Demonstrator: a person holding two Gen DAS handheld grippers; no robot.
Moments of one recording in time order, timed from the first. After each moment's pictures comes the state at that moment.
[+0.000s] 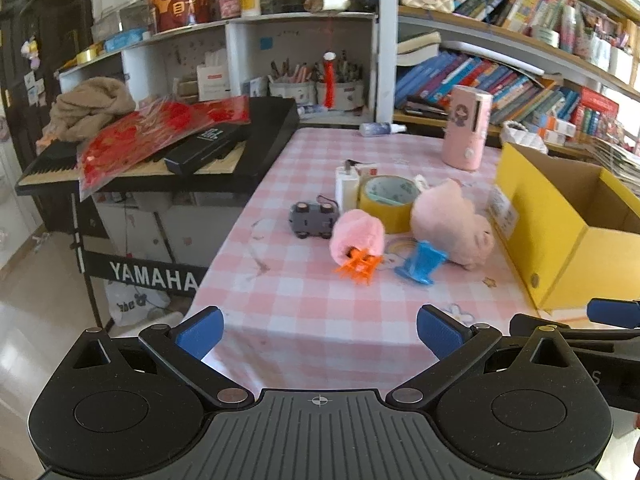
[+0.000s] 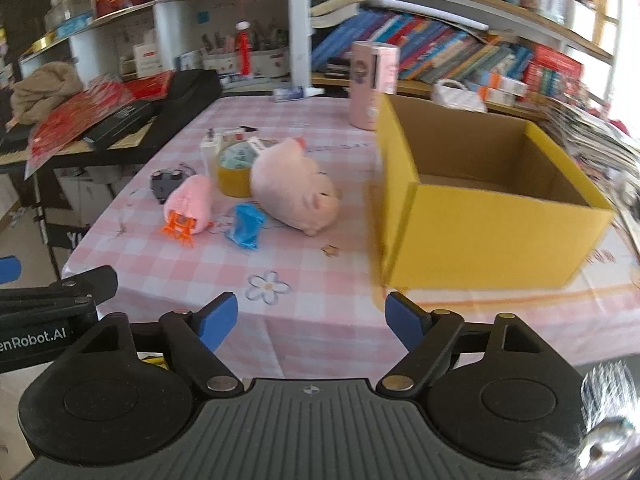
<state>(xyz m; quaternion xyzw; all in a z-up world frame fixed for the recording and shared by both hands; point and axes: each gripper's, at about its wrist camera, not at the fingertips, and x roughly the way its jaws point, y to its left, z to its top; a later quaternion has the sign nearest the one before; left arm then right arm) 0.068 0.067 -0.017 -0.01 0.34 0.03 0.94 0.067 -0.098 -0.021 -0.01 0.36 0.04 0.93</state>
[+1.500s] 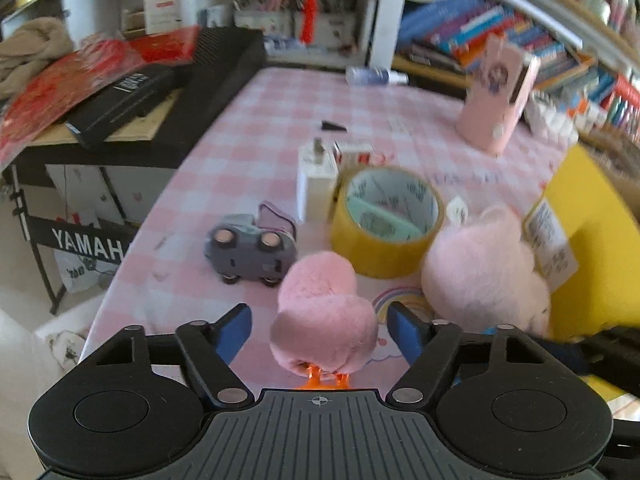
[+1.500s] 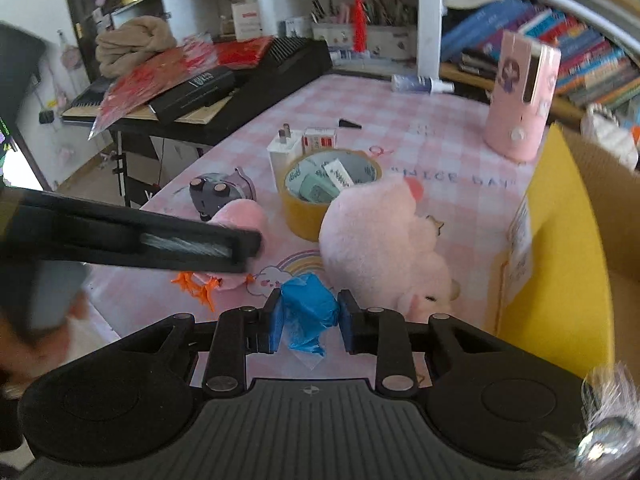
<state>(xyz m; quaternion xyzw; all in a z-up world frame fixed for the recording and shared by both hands) 0.248 0.051 -0.068 -0.04 0.43 -0.01 0.90 0.214 -0.085 -0.053 -0.05 0.39 0.22 0.89</state>
